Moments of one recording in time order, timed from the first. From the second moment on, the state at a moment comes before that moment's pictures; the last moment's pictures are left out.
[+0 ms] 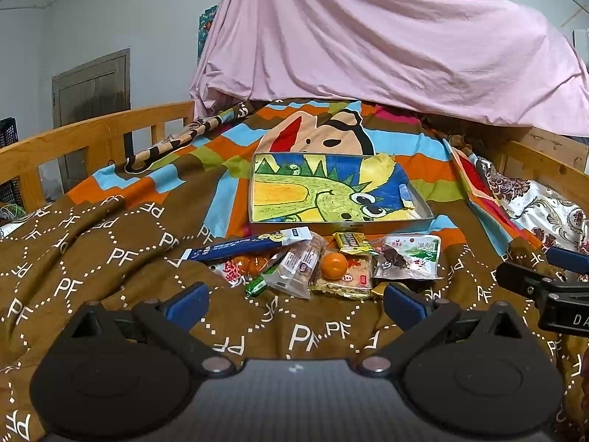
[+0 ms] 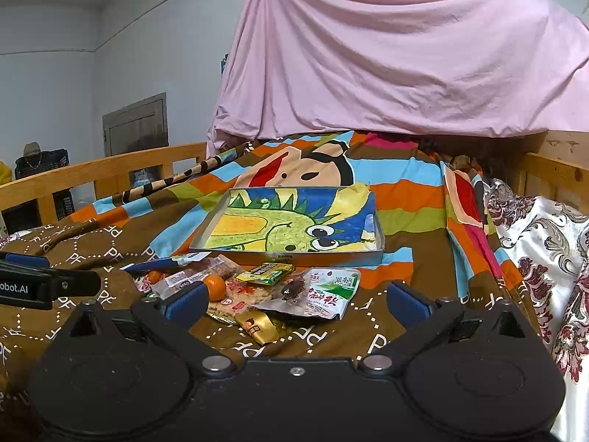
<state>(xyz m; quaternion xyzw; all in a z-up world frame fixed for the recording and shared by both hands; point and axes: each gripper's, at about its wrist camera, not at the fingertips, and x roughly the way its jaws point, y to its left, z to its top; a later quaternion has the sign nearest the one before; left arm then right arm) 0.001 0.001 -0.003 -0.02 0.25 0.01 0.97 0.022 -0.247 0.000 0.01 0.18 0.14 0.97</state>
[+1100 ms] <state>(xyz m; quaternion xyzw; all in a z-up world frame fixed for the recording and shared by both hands) 0.000 0.006 -0.007 -0.02 0.25 0.01 0.97 0.023 -0.246 -0.002 0.01 0.18 0.14 0.97</state>
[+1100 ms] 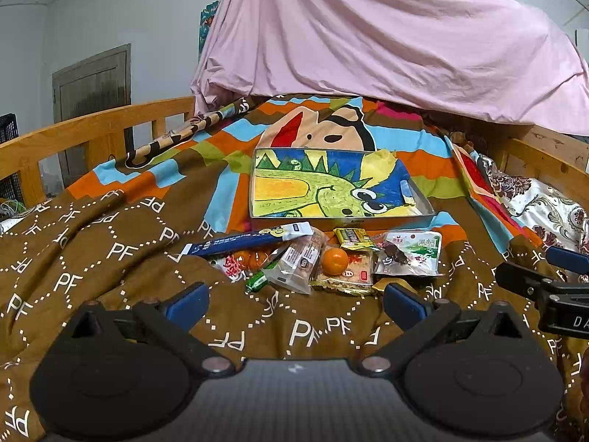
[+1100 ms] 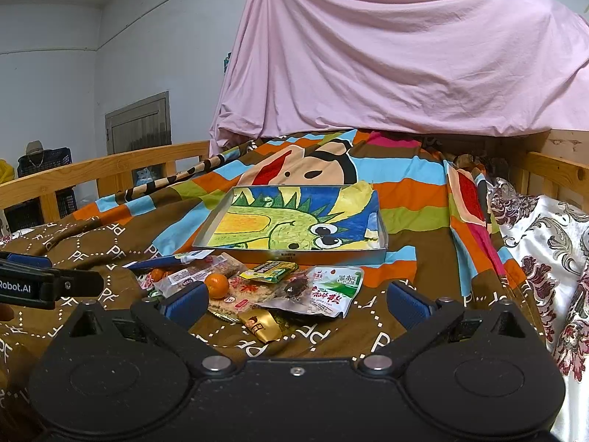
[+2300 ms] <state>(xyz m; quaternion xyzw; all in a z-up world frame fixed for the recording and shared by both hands) 0.042 -0.015 -0.010 0.01 0.32 -0.07 0.94 0.048 -0.249 0.006 -0.02 0.23 0.13 0.96</state>
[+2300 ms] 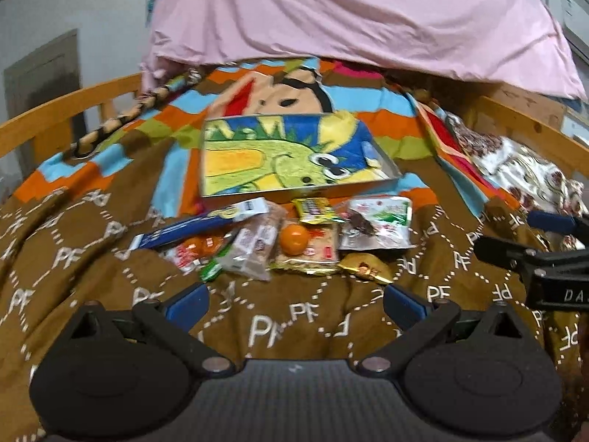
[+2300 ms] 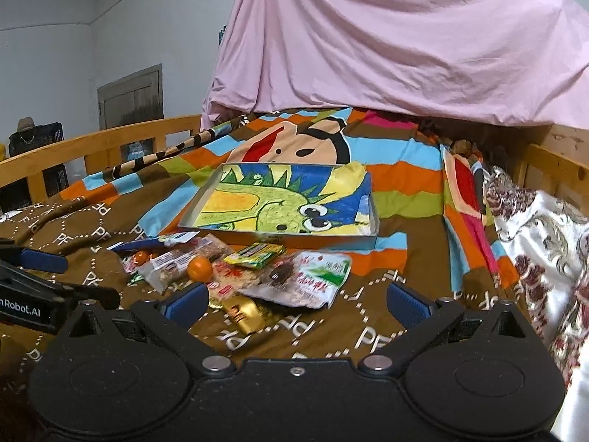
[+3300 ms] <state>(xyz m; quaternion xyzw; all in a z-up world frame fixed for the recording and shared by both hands) 0.163 -0.011 -0.053 0.09 0.37 -0.21 0.90 0.200 -0.253 -0.060 0.05 0.32 0.23 0.92</state>
